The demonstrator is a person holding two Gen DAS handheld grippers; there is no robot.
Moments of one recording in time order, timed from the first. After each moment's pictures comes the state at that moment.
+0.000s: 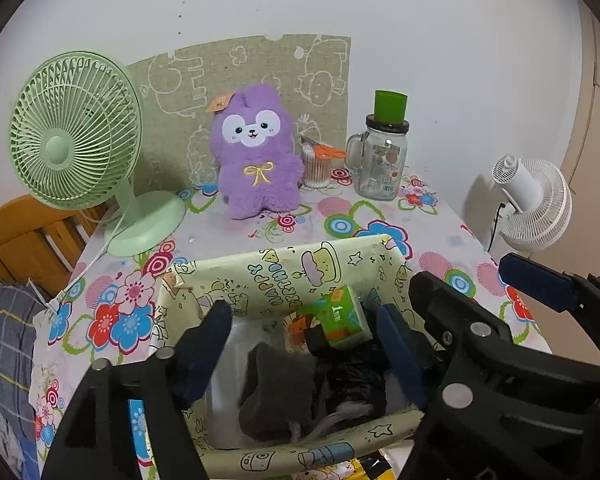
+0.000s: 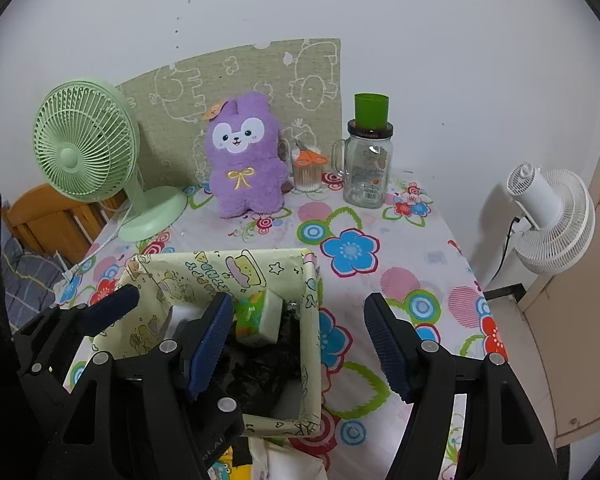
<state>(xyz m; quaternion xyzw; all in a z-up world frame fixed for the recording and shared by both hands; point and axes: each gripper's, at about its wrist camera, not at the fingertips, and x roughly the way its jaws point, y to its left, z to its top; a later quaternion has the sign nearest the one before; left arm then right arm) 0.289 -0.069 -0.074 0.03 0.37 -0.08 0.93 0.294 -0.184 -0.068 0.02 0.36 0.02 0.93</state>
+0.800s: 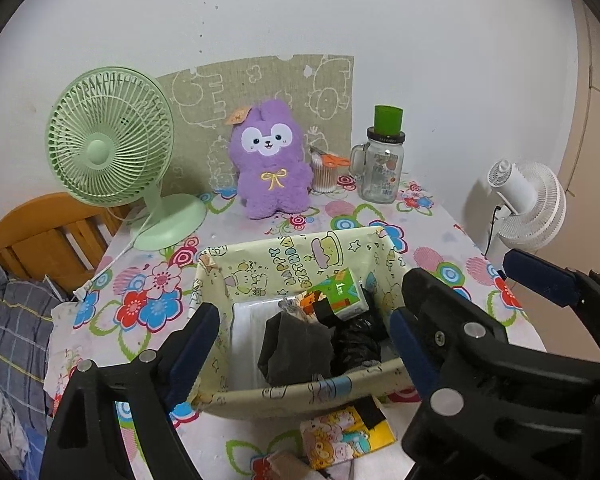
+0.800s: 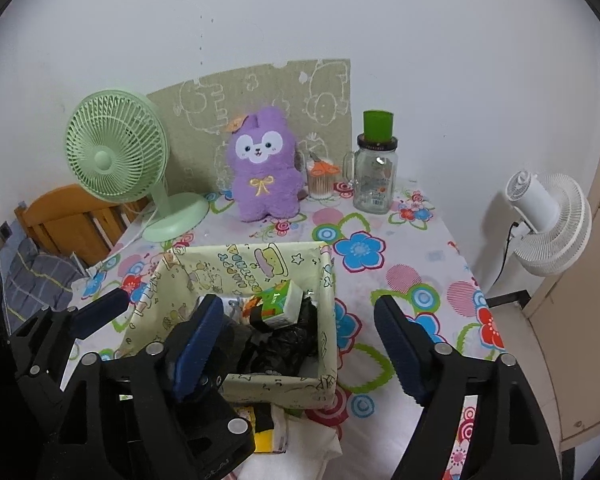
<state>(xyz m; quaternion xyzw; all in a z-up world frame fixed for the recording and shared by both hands) 0.244 -0.061 -0.056 0.04 0.35 -0.06 0.93 0.246 -0.175 -0.049 0.03 0.33 0.04 0.94</state>
